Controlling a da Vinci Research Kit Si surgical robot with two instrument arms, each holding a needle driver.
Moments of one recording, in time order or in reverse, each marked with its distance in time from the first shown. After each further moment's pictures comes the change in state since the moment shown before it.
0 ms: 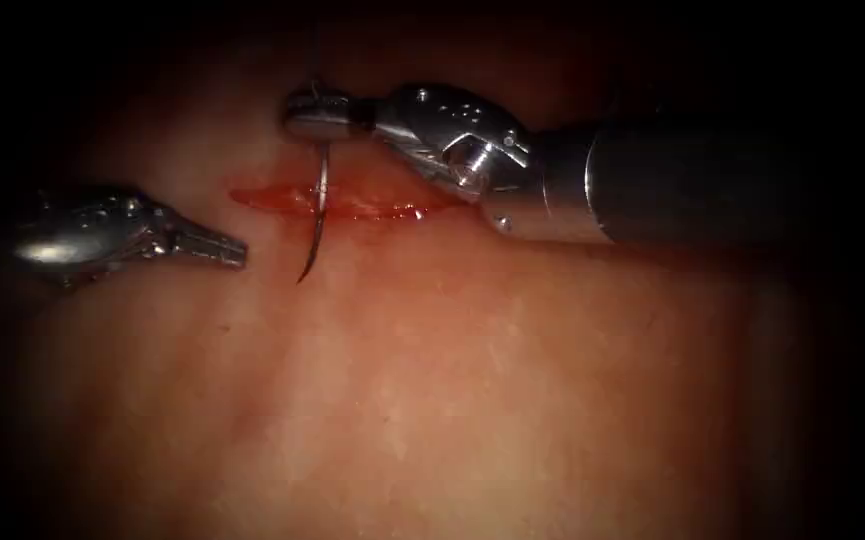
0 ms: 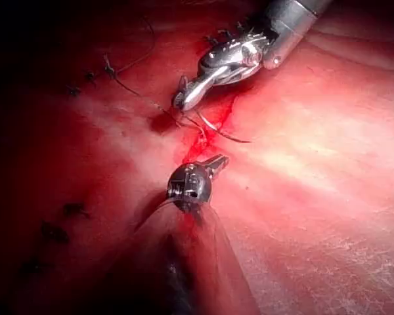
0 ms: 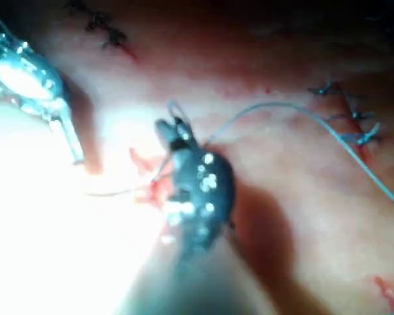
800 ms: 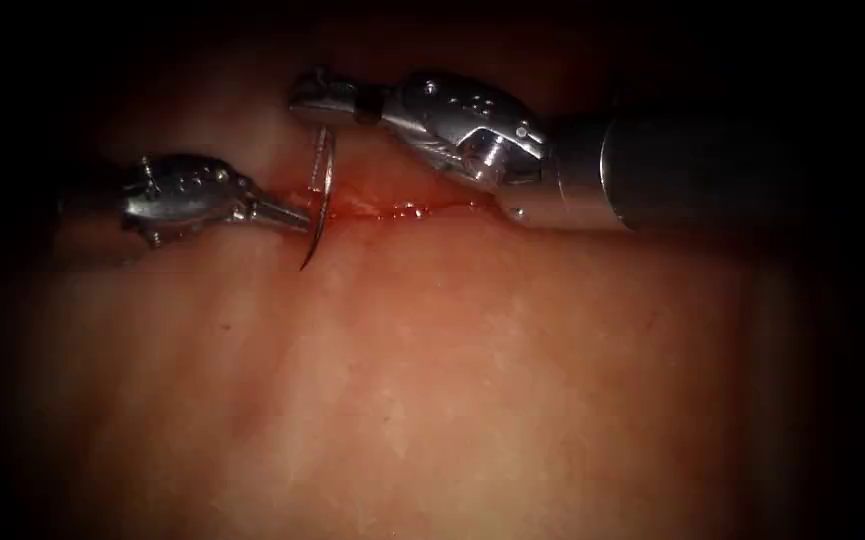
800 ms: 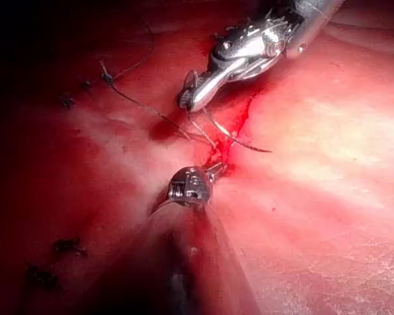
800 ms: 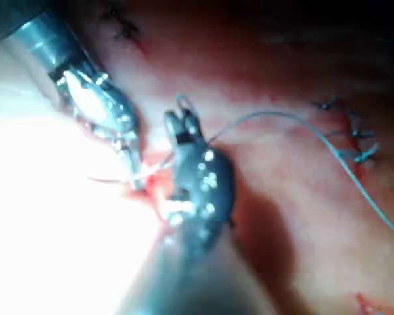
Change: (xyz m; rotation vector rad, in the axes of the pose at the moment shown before) right arm 0.001 -0.001 0.000 0.023 -0.010 -0.133; left arm -0.003 -0.007 0.006 0.006 -0.102 0.026
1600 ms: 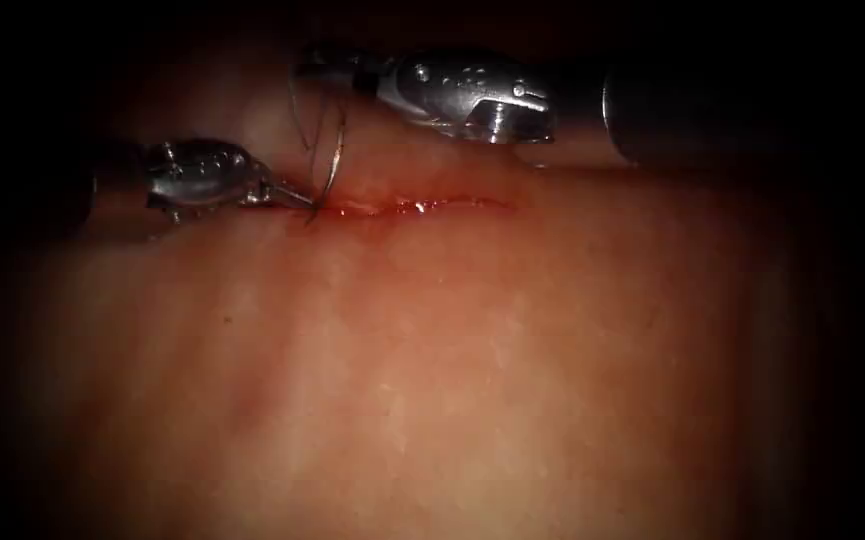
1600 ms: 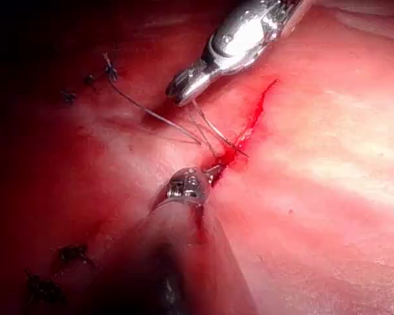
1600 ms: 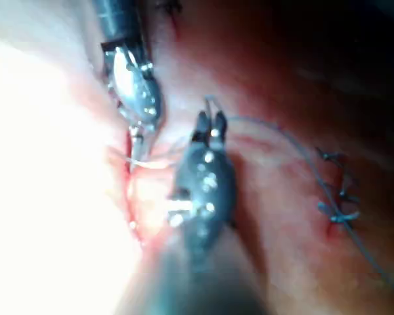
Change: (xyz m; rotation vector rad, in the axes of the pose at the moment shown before) right arm -0.002 0.002 0.001 -0.091 -0.106 -0.330; left arm -0.003 -0.004 0.002 -0.014 -0.040 0.006
